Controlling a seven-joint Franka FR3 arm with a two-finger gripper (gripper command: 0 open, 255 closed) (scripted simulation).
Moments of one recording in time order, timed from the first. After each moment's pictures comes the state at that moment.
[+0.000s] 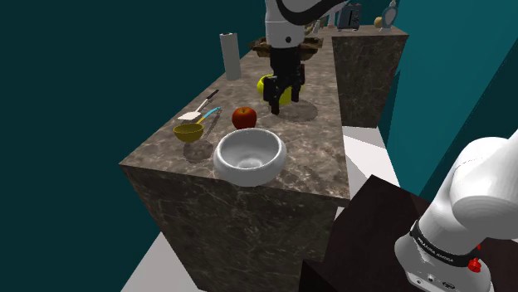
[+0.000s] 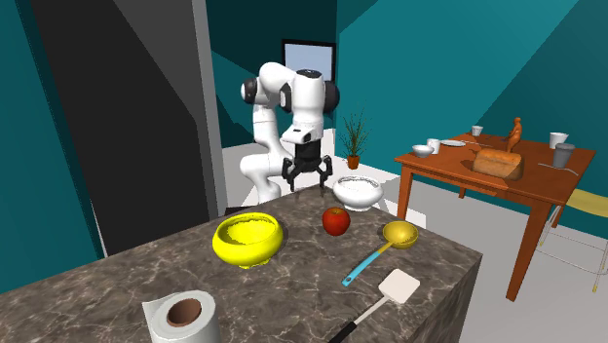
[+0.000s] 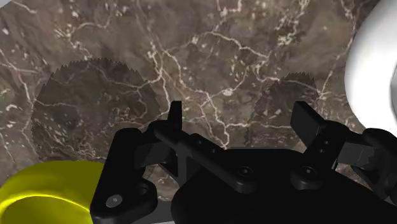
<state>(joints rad) 0.07 -0.31 0.15 -2.06 0.04 1.73 0.13</state>
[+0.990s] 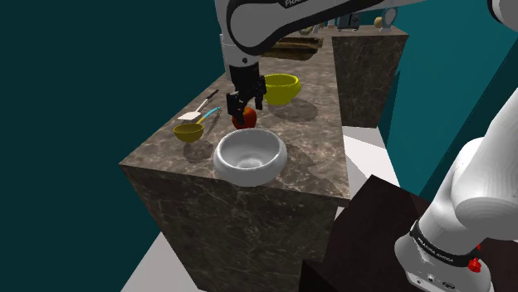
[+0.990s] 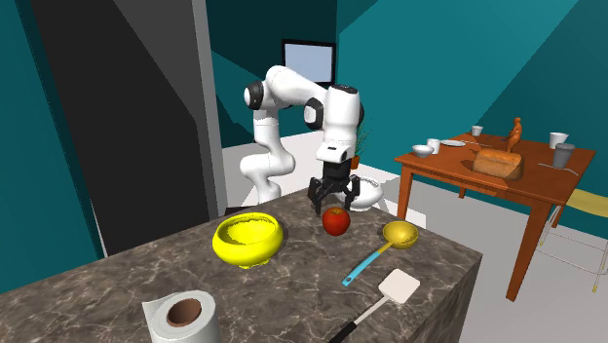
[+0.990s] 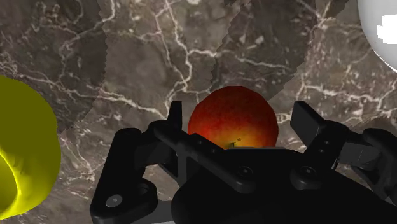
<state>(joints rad) 0.11 -0.02 0.23 -1.86 -0.07 1.84 0.15</state>
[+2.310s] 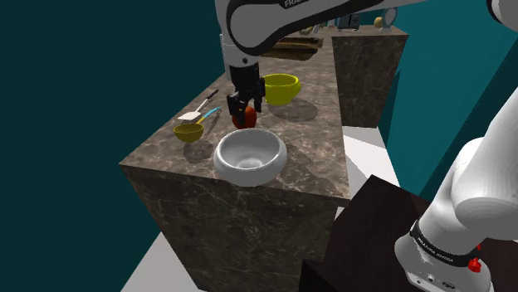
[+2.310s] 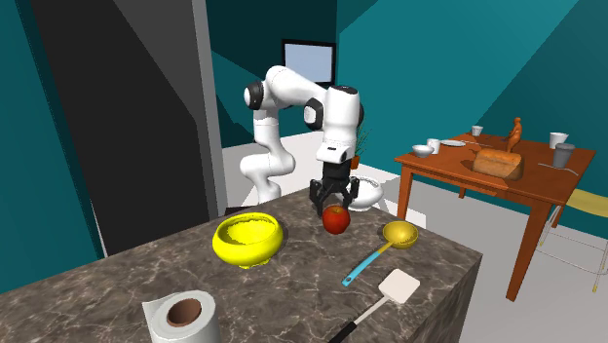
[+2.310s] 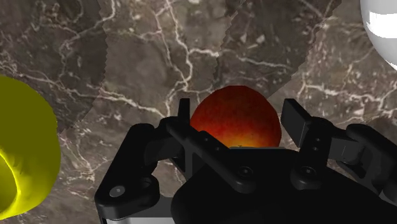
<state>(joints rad) 0.11 -0.02 0.23 -1.86 -0.07 1.85 0.15</state>
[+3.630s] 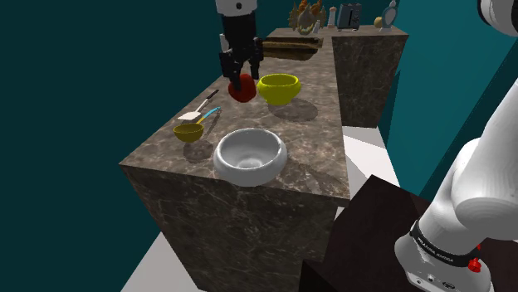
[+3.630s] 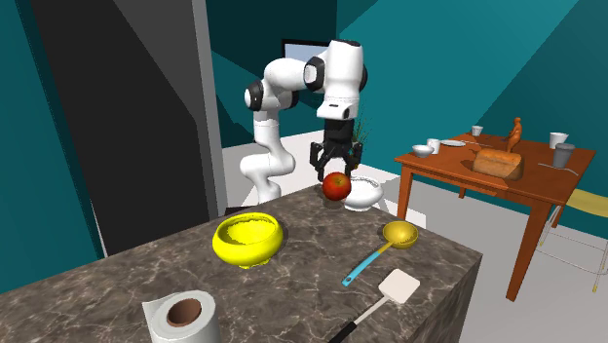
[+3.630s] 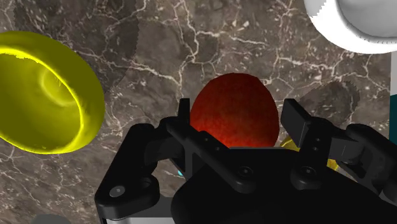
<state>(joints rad) 0.11 0.01 0.23 -1.55 -0.07 1.57 0.14</state>
